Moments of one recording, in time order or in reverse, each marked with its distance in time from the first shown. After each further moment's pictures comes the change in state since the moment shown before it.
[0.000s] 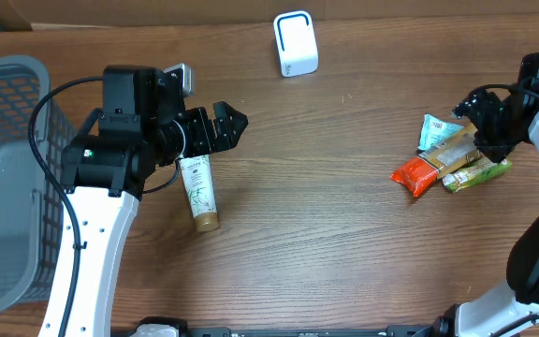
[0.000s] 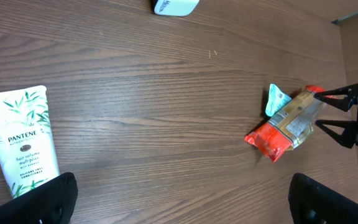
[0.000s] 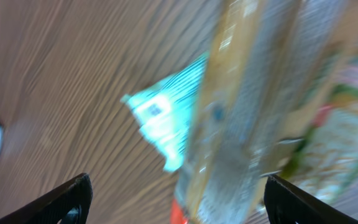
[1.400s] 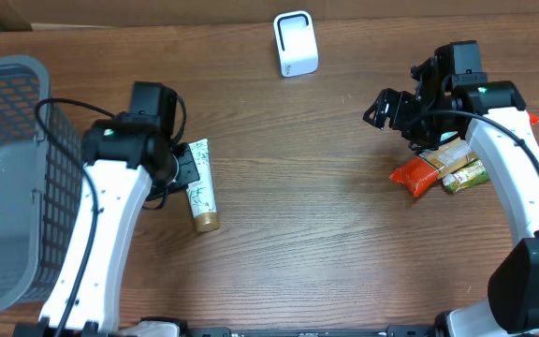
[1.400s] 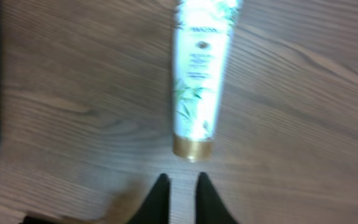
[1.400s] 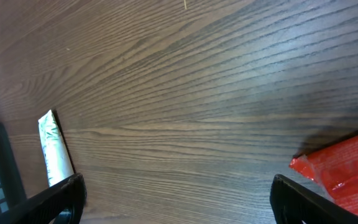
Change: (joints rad) left arm -0.003 0.122 -0.067 -0.320 -0.507 -0.126; right arm 0.357 -0.114 0.002 -0.031 -0.134 -0.192
